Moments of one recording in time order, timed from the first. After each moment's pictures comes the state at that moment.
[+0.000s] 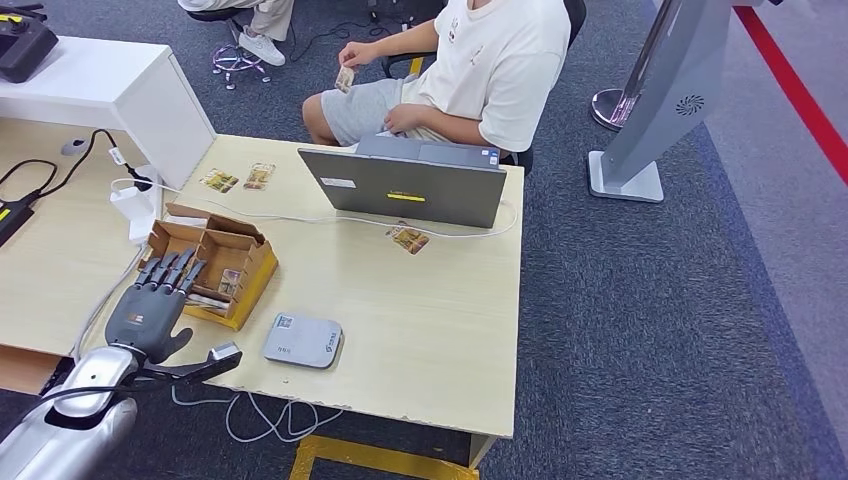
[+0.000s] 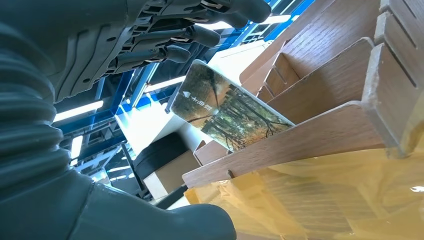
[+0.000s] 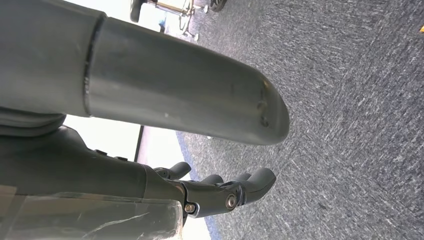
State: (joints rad) left arm -0.28 0.53 -0.23 -1.13 -1.22 0.36 -0.03; right arm -0.07 0.09 -0.94 -0.21 1.50 -0.08 0.25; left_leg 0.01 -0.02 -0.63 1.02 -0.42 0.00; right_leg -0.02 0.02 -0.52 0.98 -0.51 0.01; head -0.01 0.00
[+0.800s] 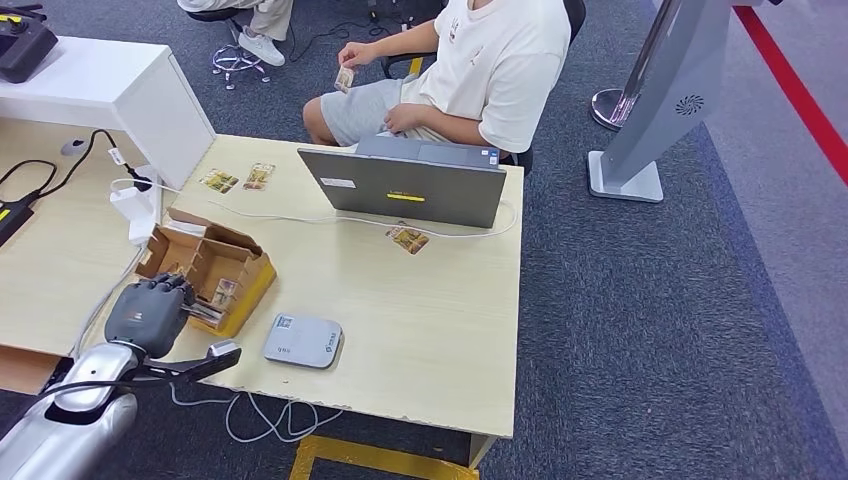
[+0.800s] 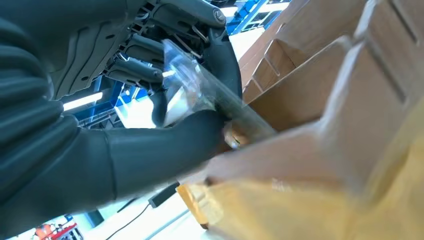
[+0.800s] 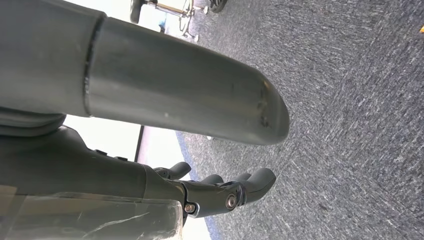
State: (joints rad) left arm -0.30 0.52 -0.23 -1.10 -1.20 0.33 -0.04; right arm -0.07 0.09 -0.94 -0.21 1.50 -0.08 0.25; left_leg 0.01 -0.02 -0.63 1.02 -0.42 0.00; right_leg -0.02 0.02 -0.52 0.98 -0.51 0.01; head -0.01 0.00
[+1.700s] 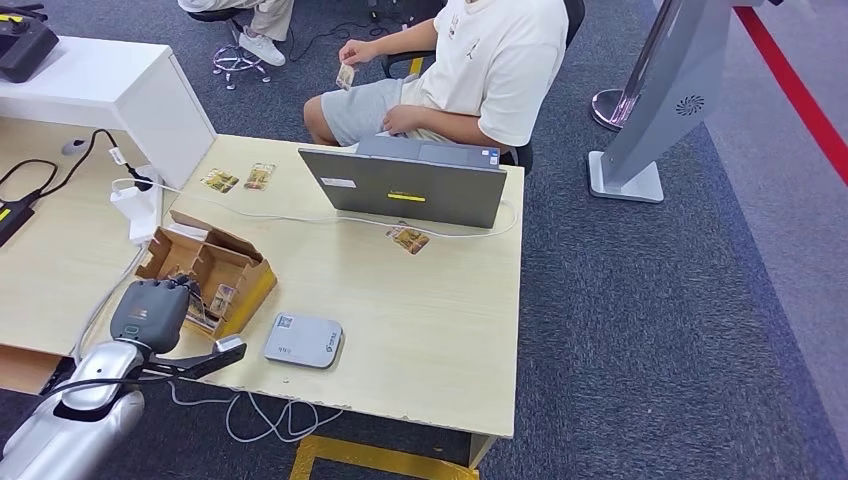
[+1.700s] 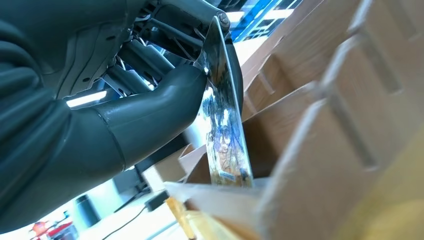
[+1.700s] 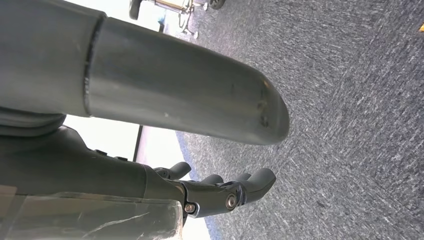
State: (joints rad) left arm -0.32 0.50 -0.23 -1.08 -1.21 0.39 -0.04; right arm -0.07 0.09 -0.94 -0.21 1.51 -0.08 0.24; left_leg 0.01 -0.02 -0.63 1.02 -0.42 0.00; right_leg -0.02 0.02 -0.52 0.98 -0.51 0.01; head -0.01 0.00
